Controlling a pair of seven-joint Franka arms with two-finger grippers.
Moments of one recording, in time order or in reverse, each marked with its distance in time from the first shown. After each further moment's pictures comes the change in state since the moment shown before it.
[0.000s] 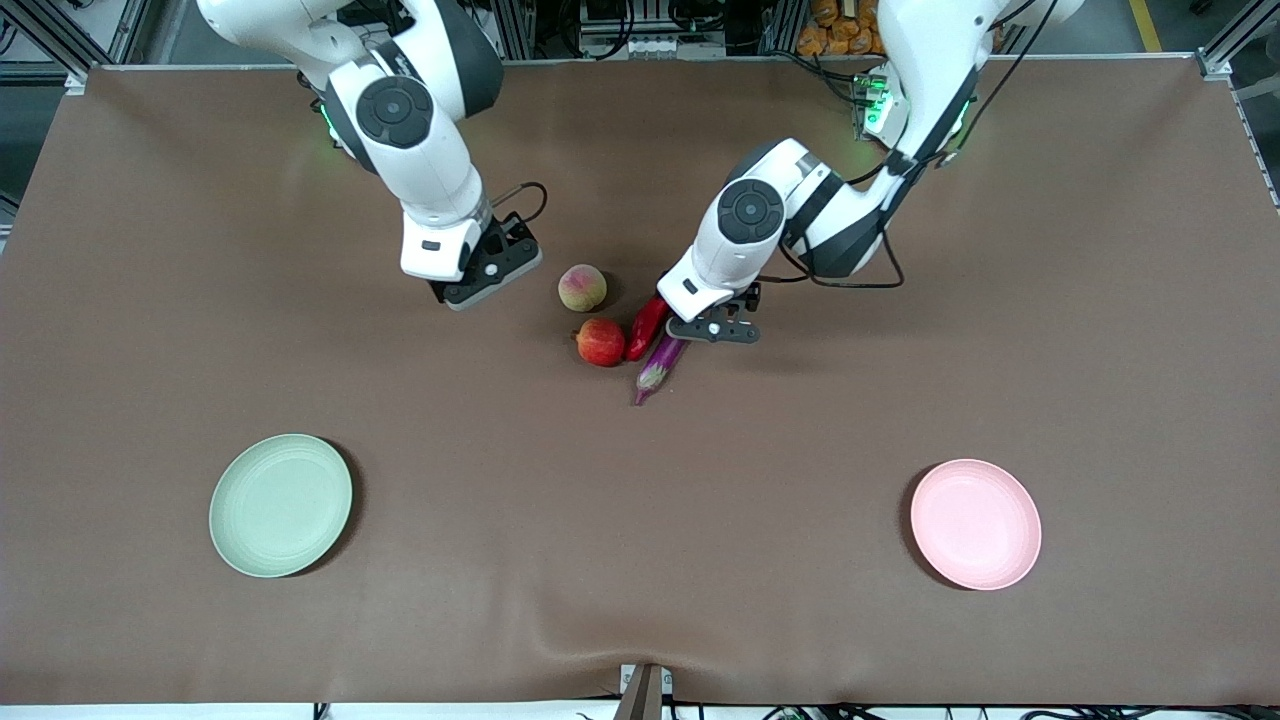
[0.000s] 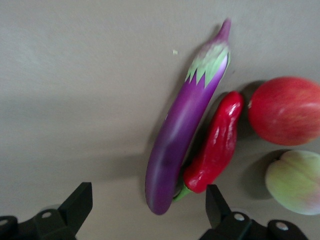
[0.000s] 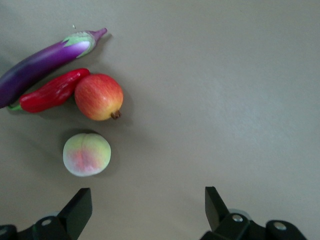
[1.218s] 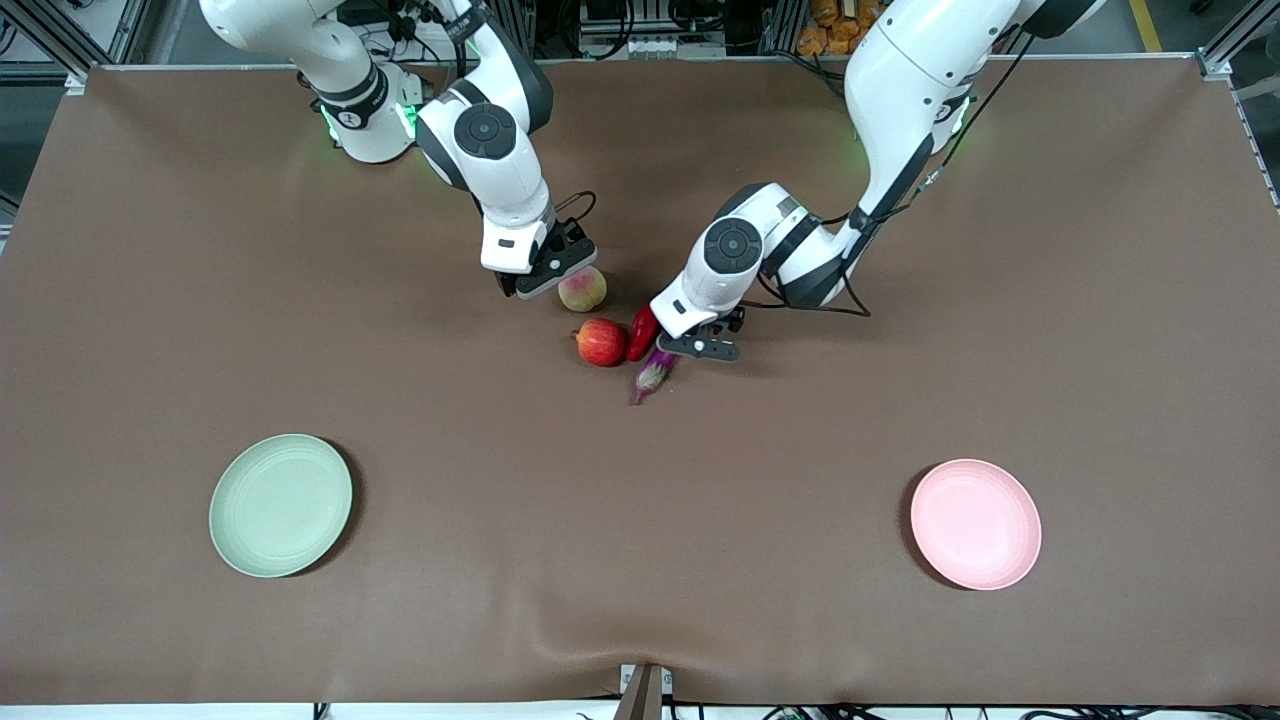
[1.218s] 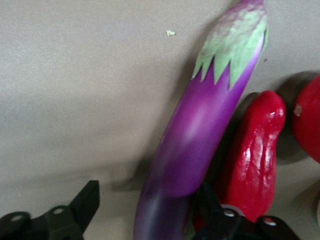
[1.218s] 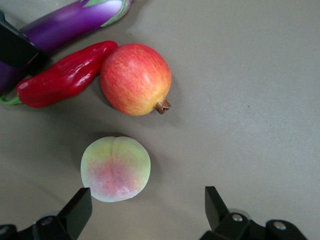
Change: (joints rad) left arm -0.009 0.161 0.005 0.003 0.079 0.166 0.000; right arm 0.147 0.099 0.000 -0.197 0.015 0.339 0.157
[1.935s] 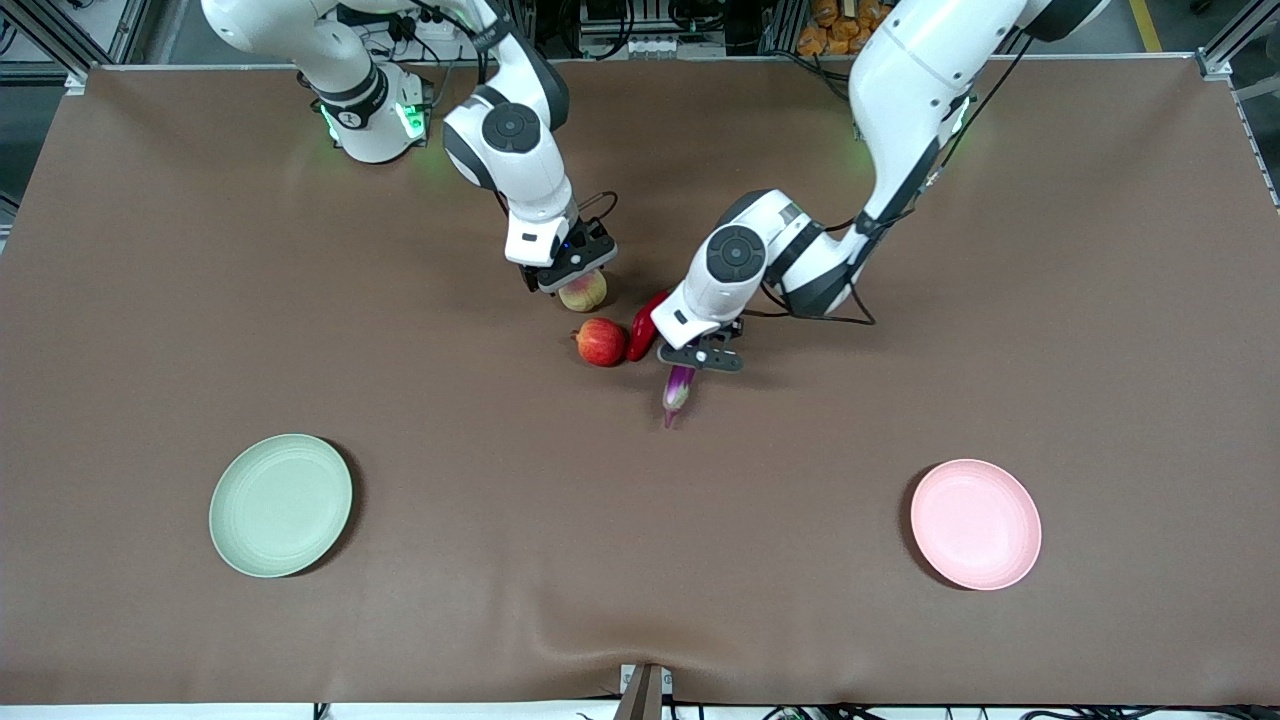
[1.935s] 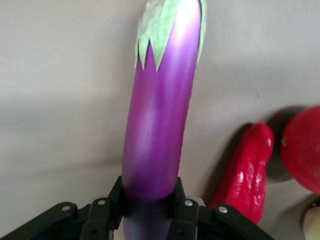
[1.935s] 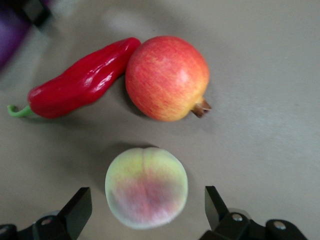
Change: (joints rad) left arm 0.042 -0.044 0.008 0.072 0.008 -0.106 0.004; right arm 0.079 0.112 0.000 -0.023 0.001 0.204 0.132
